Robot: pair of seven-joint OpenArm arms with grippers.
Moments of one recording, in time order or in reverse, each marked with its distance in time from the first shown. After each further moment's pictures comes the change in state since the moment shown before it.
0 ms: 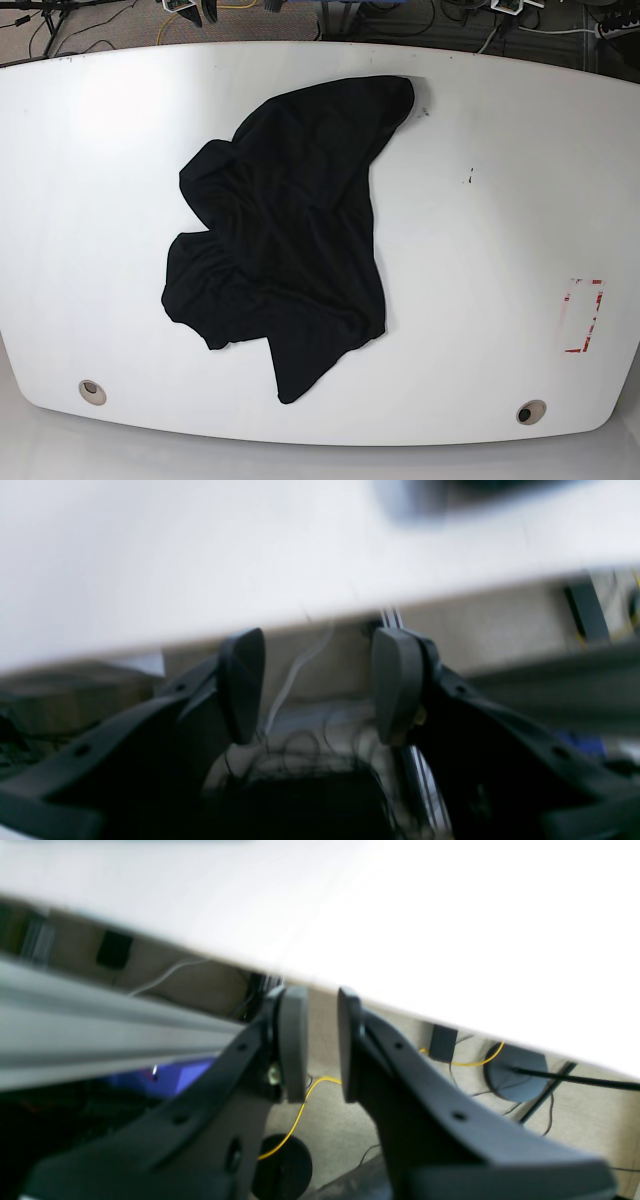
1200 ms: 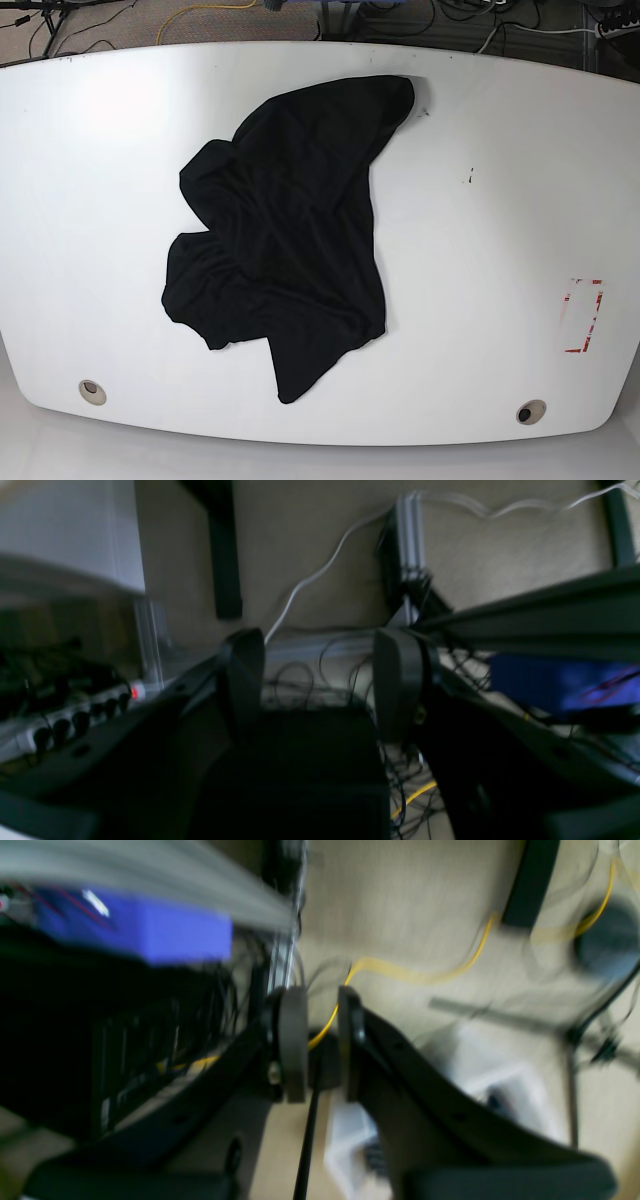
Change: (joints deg) left arm -6.6 2.4 0.3 -16.9 2.6 0.2 2.2; right arm 5.1 2.0 -2.0 -23.1 -0.5 0.4 -1.9
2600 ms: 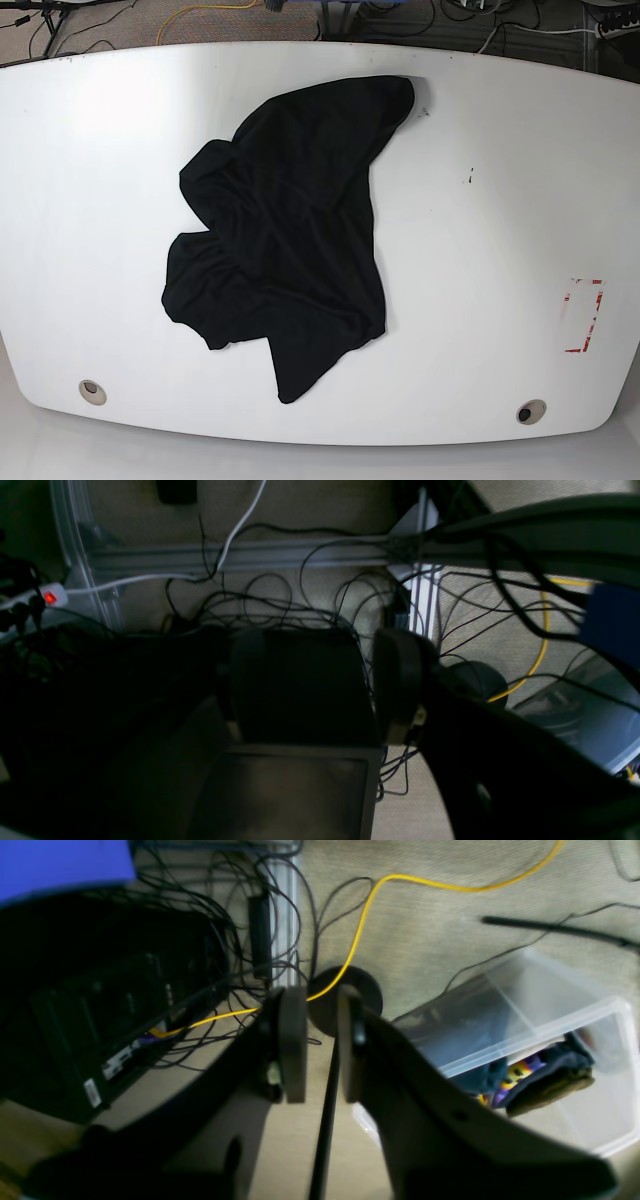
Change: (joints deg) left arm -20.9 -0.7 0.6 -36.3 0.8 0.5 2.3; right arm 20.4 2.8 -0.1 -37.6 -2.3 -0.2 0.7
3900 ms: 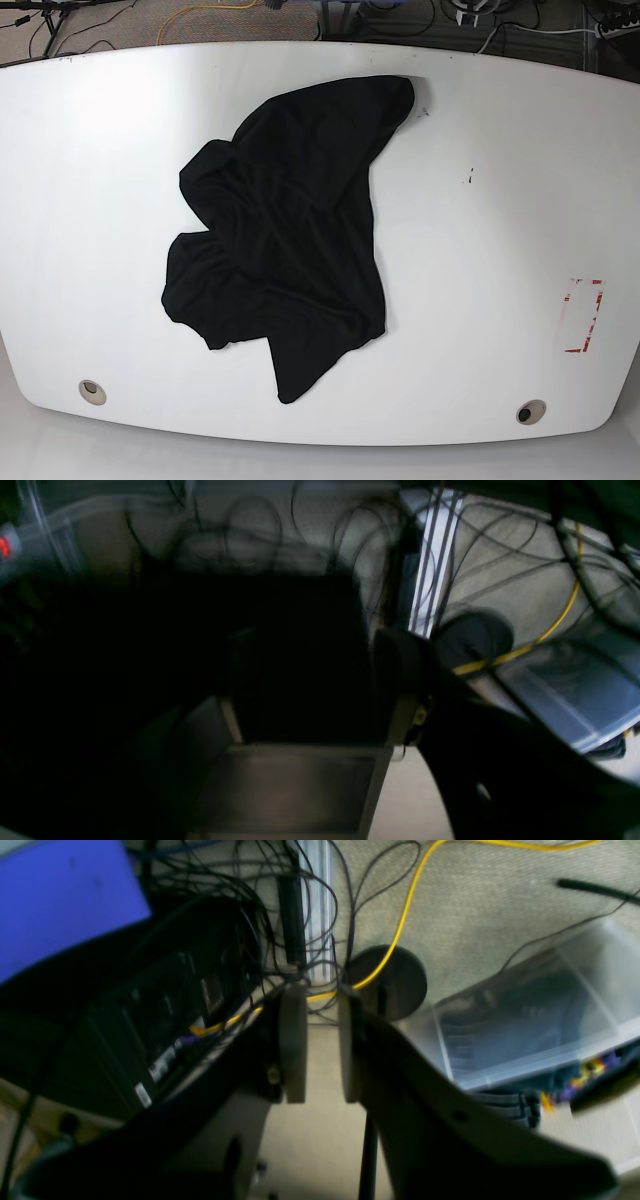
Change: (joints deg) left arm -18.8 -3.4 1.6 -27.5 0.6 -0.1 5.5; right arm 16.7 -0.6 0.4 -24.3 0.0 1.3 -0.4
